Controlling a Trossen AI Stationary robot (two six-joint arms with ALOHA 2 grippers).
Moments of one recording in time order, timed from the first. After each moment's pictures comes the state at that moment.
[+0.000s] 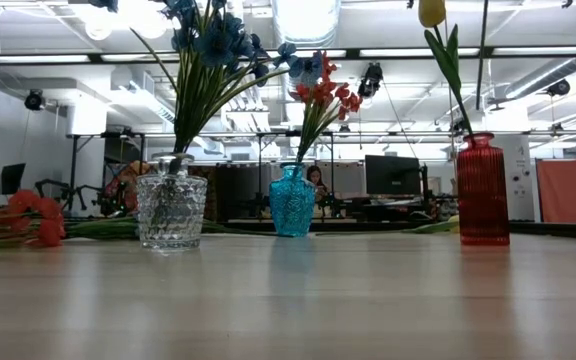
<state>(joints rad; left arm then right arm) -0.76 1.29 1.41 -0.61 -1.07 -0.12 0.56 1.19 1.51 -1.57 0.92 0.93</state>
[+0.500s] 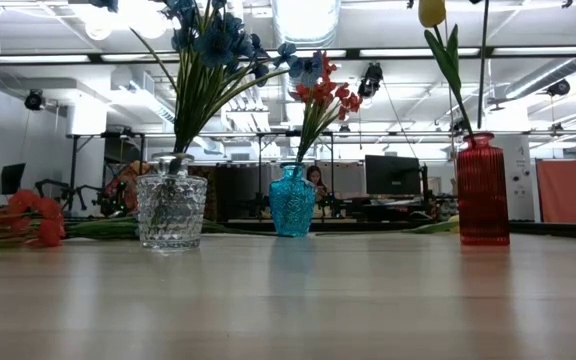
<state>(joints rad) -0.76 1.29 1.41 -0.65 -1.12 -0.13 0.52 1.18 1.43 -1.56 0.93 0.97</state>
